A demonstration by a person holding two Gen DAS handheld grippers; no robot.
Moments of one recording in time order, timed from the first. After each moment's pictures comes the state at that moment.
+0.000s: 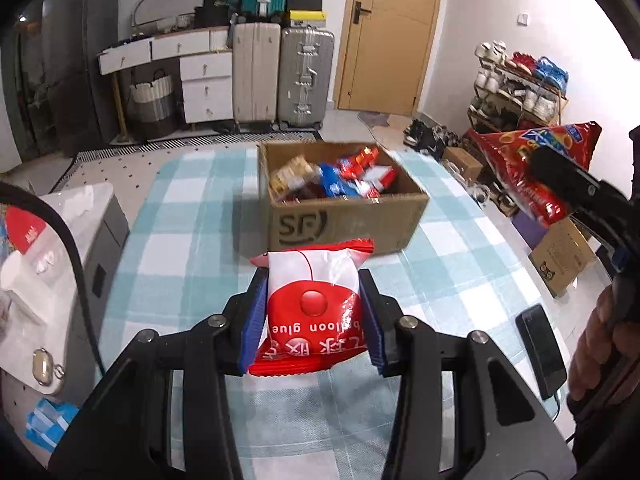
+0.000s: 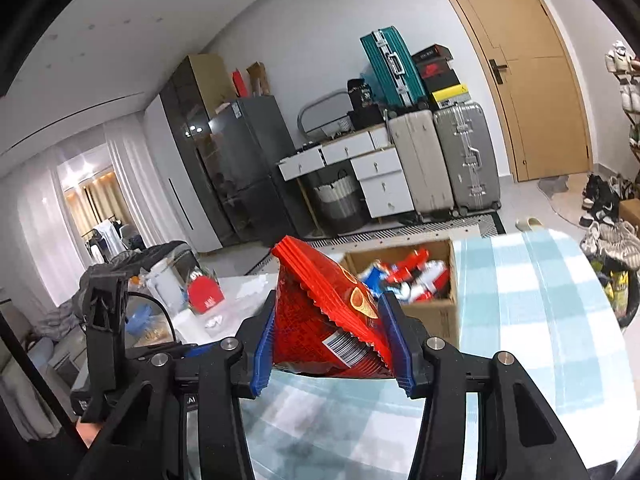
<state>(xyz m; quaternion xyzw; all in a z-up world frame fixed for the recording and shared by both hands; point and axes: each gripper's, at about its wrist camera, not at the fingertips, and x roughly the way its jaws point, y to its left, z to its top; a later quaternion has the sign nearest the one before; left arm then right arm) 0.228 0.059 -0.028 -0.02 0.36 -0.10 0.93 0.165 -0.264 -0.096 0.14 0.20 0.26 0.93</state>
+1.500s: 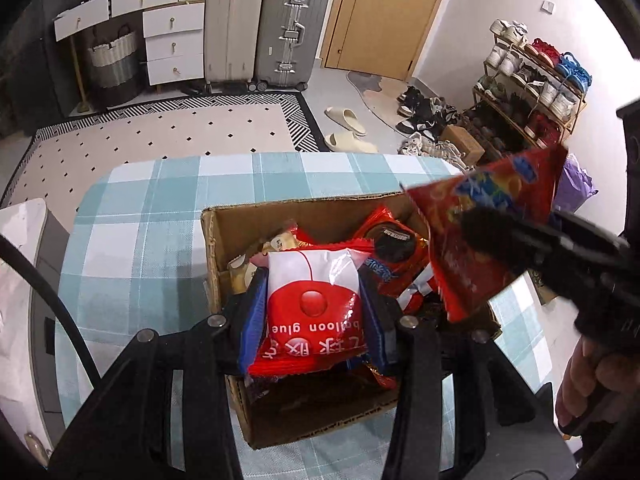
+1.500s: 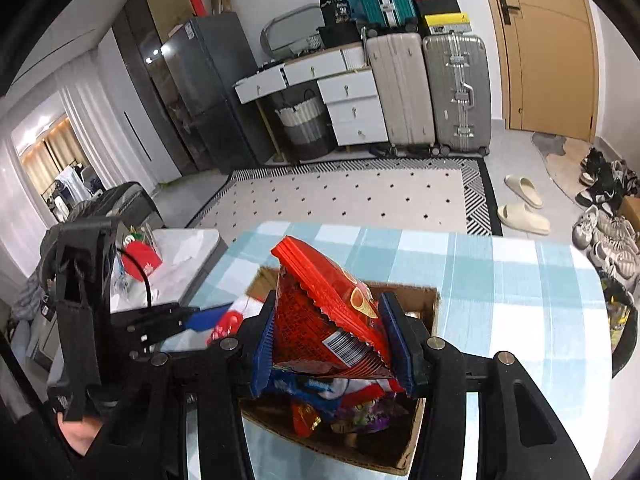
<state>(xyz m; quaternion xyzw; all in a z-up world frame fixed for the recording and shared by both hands) 0.479 0.022 -0.060 -0.04 0.46 -0.15 0.88 0.433 -0.232 -0.103 0.07 0.37 0.22 0.90</state>
